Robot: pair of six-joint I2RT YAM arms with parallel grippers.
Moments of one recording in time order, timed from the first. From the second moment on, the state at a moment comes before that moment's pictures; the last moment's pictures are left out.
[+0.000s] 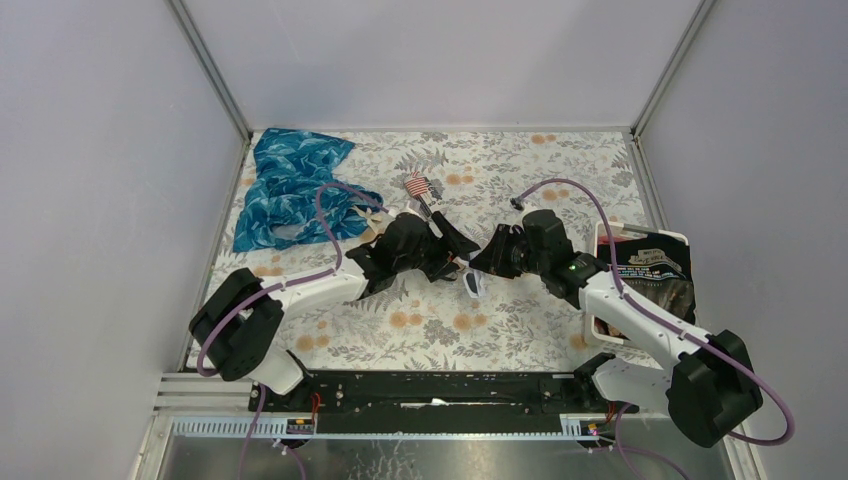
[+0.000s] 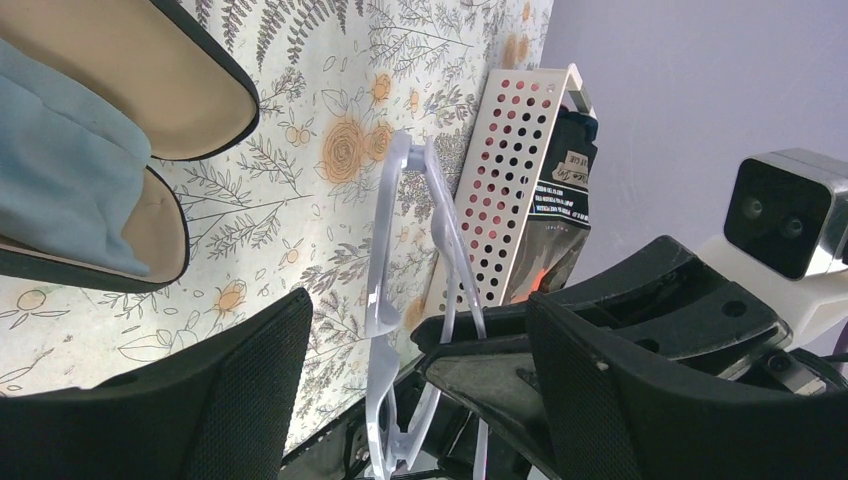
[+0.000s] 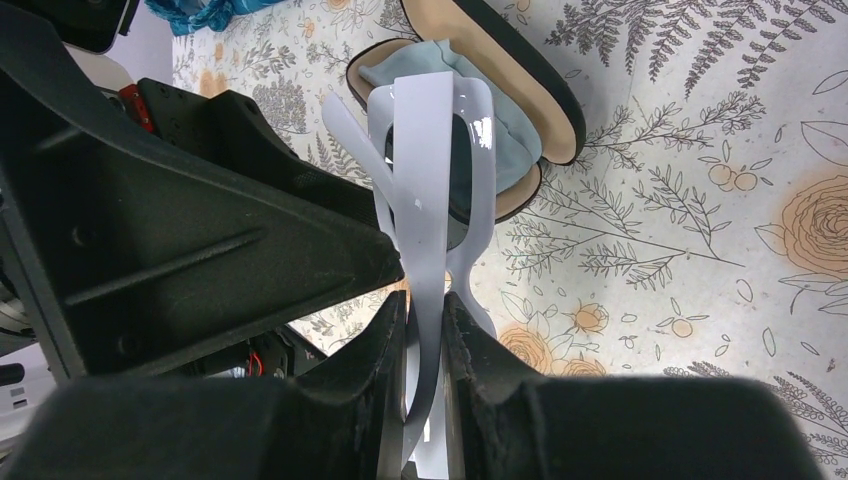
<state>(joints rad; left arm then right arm) -0.79 1.52 0.84 0.17 0.10 -1.35 0.55 1.14 0.69 -0.18 -0.27 0.73</state>
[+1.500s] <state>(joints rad) -0.80 1.60 0.90 0.16 0.10 -1.34 0.55 1.13 0.69 -0.17 -0.29 0.77</state>
